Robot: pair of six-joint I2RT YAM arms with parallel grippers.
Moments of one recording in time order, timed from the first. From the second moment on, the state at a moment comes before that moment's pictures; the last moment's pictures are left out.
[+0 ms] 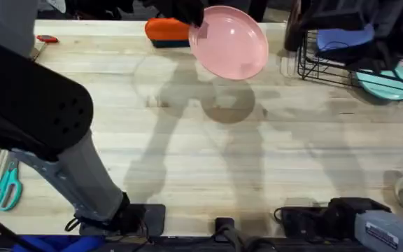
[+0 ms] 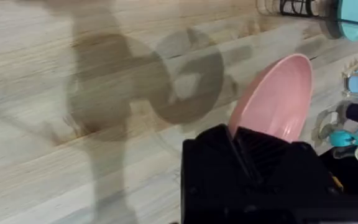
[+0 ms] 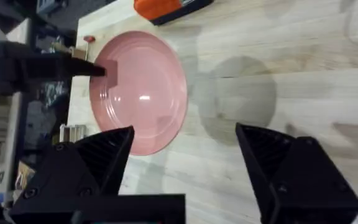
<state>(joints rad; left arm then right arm) -0.22 1.93 2.24 -1.52 0.45 -0.18 -0.01 1.08 1.23 -0.86 -0.57 0.46</state>
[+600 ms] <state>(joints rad) -0.22 1.93 2.24 -1.52 0.45 -0.18 0.17 1.27 1.23 -0.78 -0.44 0.46</state>
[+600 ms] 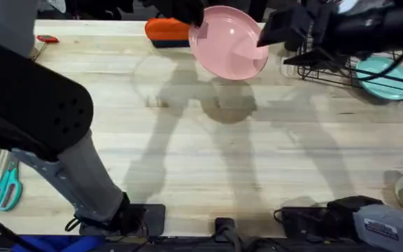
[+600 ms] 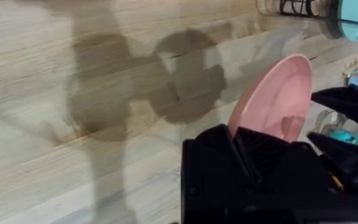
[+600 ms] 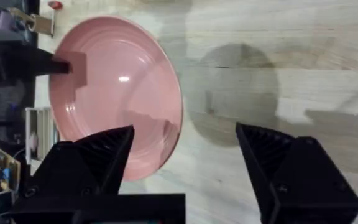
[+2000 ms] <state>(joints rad) -0.22 1.93 2.24 -1.52 0.46 -0.18 0.23 1.37 1.23 -0.73 -0.43 0.46</state>
